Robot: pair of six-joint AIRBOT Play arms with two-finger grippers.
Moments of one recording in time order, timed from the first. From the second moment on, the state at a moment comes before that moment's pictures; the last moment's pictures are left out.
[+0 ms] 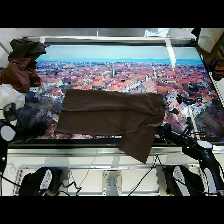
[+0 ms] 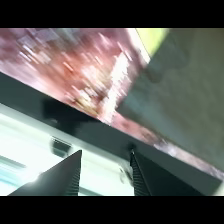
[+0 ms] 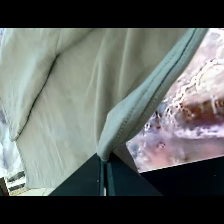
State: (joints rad) left arm 0.25 -0.58 0.51 1.48 -1.16 -1.78; right arm -0.51 -0.72 0.11 -0.40 1.00 1.08
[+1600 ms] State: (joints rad) left arm 0.26 -0.68 0.44 1.32 -0.99 -1.72; right arm -0.51 -0.72 0.00 -0.73 1.07 1.34
